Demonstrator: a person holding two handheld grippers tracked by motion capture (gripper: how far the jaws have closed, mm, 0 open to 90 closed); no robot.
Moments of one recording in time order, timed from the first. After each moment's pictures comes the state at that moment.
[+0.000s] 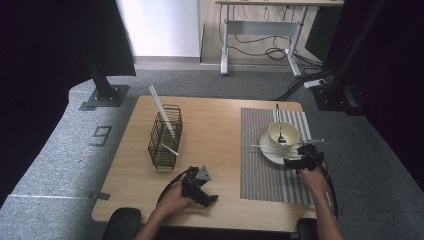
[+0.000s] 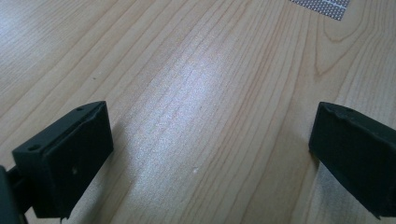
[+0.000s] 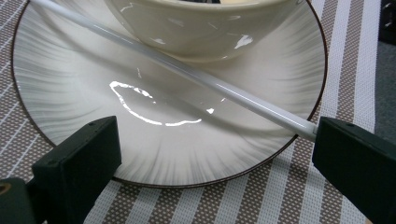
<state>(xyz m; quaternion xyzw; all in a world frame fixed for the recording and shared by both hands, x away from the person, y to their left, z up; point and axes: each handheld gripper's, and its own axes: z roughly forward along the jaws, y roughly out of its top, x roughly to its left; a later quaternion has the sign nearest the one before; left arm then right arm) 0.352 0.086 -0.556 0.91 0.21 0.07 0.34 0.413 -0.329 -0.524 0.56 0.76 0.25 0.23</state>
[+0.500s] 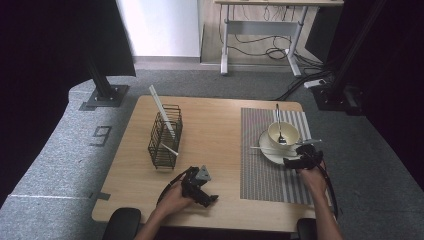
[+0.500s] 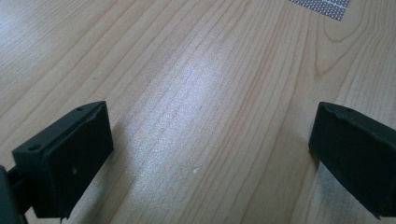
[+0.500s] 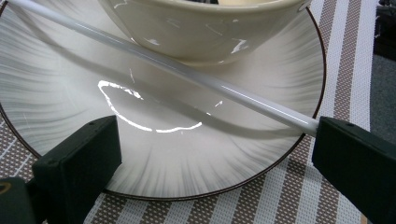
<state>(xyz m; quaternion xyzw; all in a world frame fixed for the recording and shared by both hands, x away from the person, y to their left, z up) 0.352 0.086 -0.556 0.91 0.21 0.07 0.35 0.417 -0.328 -0.529 0.54 0.76 0.25 0.25</state>
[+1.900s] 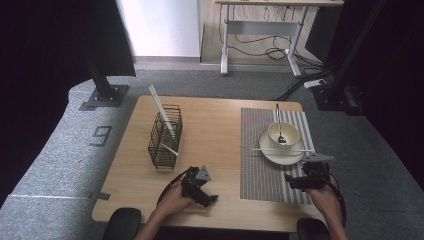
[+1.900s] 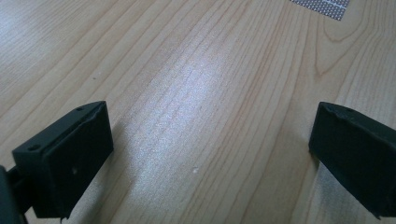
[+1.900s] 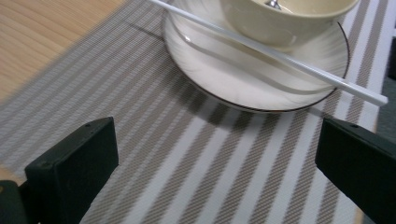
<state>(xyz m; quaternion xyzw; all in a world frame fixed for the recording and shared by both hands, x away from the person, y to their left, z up) 0.352 0.086 -0.556 0.91 0.21 0.07 0.34 0.328 -0.313 -0.484 0.49 0.79 0.31 0.23</state>
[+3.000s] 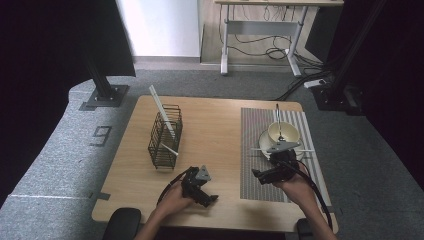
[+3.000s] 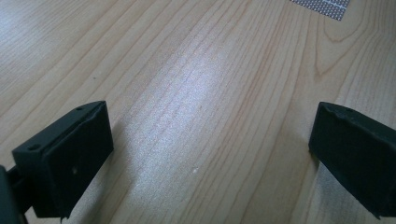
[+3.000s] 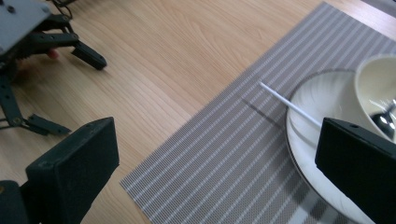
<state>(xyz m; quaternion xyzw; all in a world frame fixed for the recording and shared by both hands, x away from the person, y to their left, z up) 0.352 0.086 -0.556 0.91 0.21 0.07 0.34 0.337 -0.207 -0.424 0.39 0.84 0.33 0.19</state>
